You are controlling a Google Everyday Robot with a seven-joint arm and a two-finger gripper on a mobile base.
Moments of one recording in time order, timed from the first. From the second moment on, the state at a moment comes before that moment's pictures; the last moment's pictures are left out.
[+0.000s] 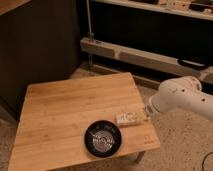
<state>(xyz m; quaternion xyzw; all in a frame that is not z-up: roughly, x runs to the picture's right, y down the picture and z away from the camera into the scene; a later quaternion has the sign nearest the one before) 0.185 0.116 0.672 -0.25 0.03 0.52 0.82</state>
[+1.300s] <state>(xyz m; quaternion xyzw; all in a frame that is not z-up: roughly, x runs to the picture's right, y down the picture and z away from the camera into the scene) 0.231 0.079 0.711 -0.17 0.00 0.45 0.87</state>
